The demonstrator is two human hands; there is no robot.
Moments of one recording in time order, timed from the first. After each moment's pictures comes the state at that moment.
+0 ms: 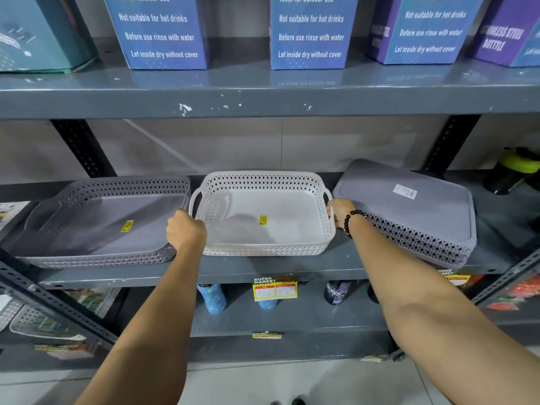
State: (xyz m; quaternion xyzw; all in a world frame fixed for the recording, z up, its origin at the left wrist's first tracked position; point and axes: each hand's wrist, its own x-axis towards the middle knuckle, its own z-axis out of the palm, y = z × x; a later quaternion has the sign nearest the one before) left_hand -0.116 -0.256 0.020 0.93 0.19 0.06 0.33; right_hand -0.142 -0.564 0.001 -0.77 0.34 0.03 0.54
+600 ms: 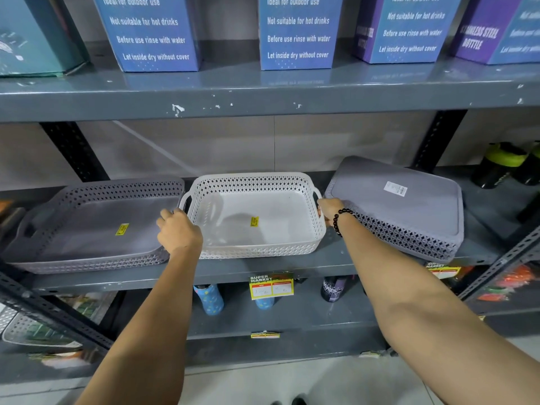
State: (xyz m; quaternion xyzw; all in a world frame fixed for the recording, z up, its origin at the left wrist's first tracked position) left_hand -0.124 -0.251 0.016 0.98 0.12 0.05 0.18; right_hand -0.150 -0.551 0.002 -0.79 0.34 0.01 0.52
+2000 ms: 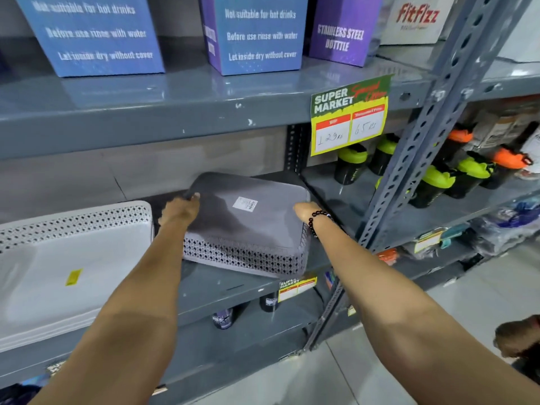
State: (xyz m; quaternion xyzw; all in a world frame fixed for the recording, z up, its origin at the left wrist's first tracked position) left_hand -0.098 -0.619 0.015 0.94 -0.03 -0.12 0.31; right_hand -0.251 -0.839 0.026 -0.79 0.46 0.05 0.41
